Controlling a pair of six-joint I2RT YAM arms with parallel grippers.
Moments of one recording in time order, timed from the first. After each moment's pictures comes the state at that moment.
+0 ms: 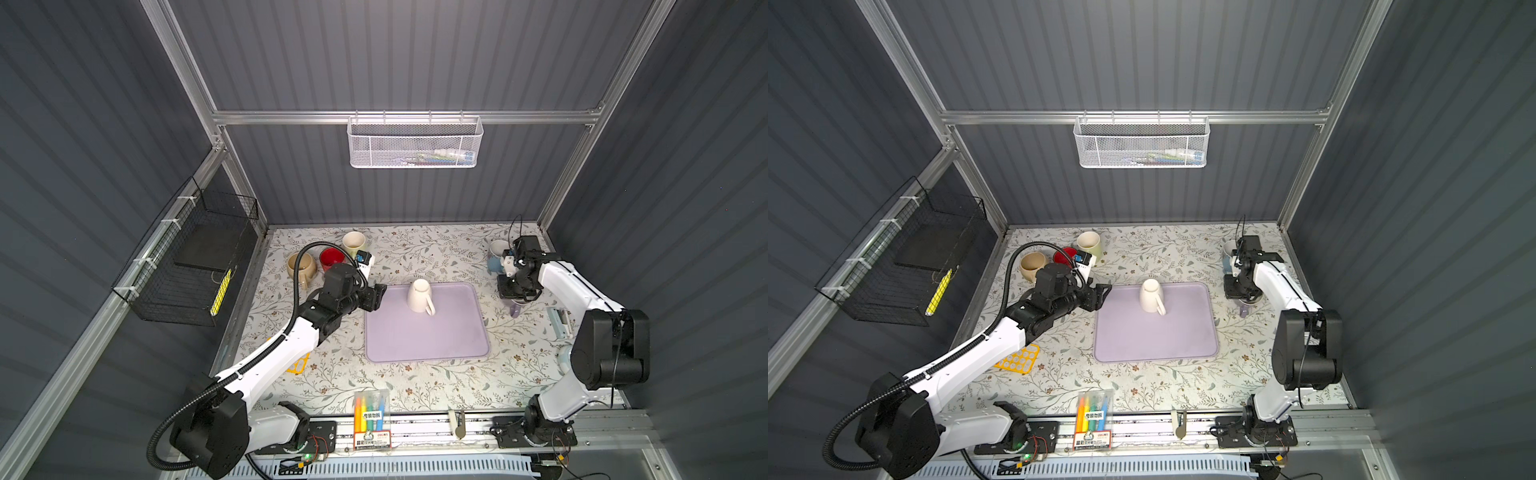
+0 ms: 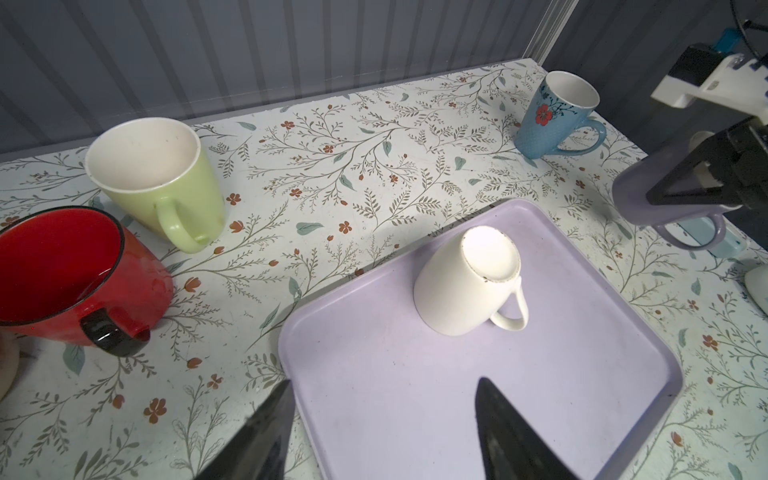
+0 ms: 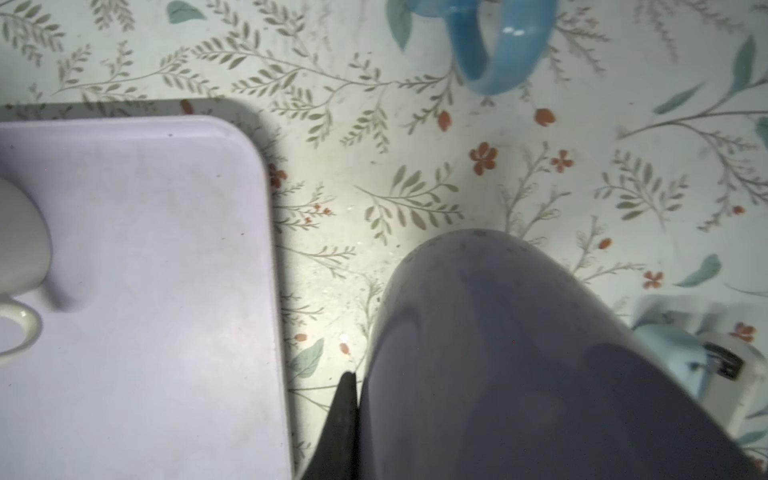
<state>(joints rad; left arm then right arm) -0.54 1.25 0.86 -0.15 0.08 -0.11 -0.01 1.65 1.24 -0.86 -0.03 -0.01</state>
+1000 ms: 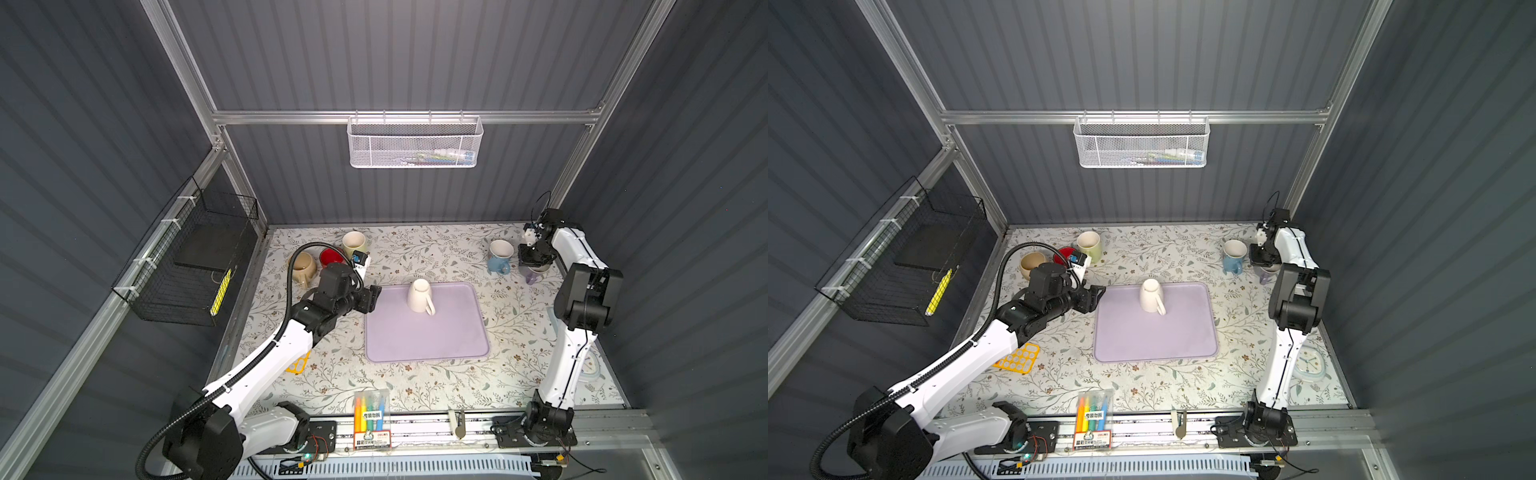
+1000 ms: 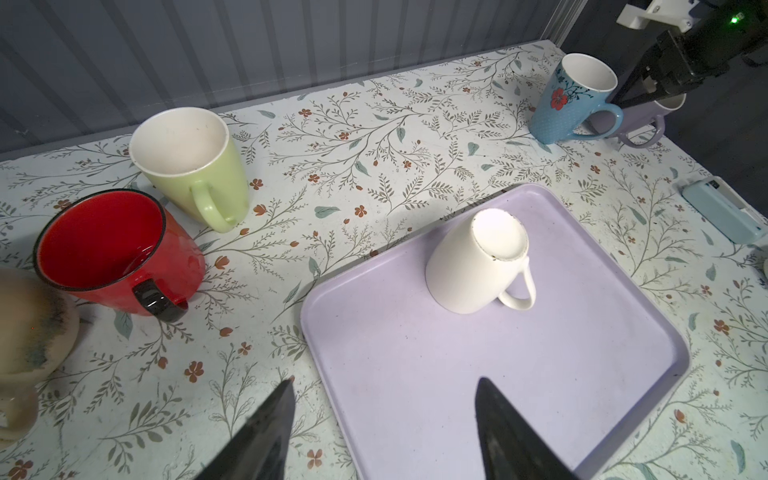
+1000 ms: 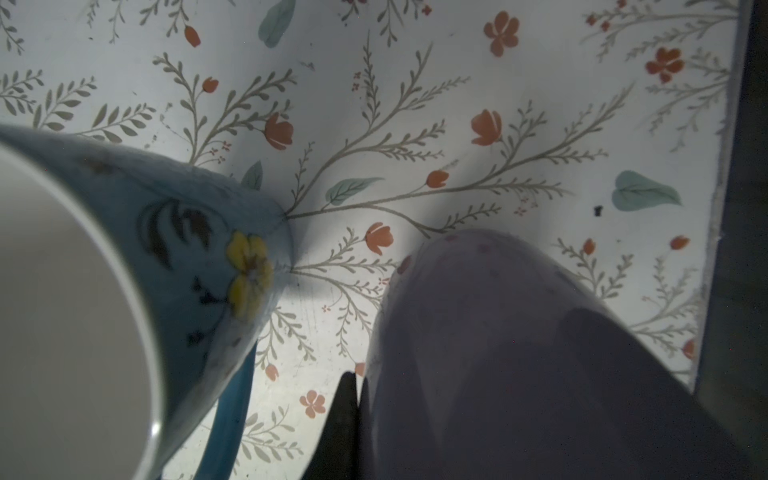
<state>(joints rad) -0.54 1.19 0.90 -0.28 0.04 -0.09 -0.22 2.25 1.97 -0.98 -0.14 -0.17</state>
